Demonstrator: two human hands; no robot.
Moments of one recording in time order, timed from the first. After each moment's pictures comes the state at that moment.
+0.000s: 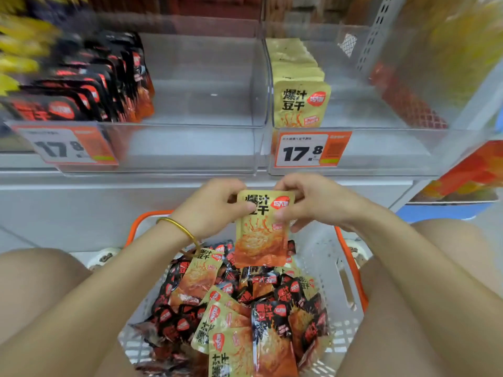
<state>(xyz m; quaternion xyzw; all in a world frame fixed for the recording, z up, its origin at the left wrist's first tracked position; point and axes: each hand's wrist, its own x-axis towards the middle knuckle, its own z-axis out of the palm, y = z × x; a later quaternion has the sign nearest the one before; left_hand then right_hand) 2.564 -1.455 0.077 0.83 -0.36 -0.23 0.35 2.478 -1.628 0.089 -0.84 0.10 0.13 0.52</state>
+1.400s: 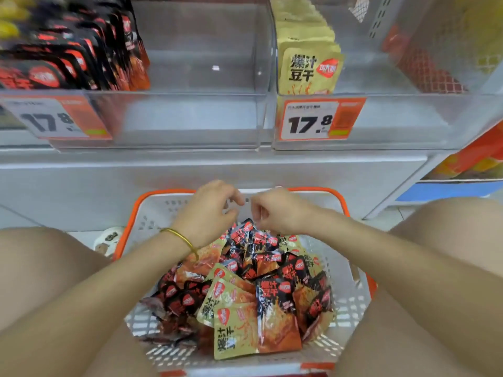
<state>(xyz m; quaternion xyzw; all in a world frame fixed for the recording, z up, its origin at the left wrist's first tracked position) 2.557 -1.443 0.025 0.89 -0.38 -0.11 0.25 2.498 -1.592 0.035 -0.96 0.03 0.20 0.19</state>
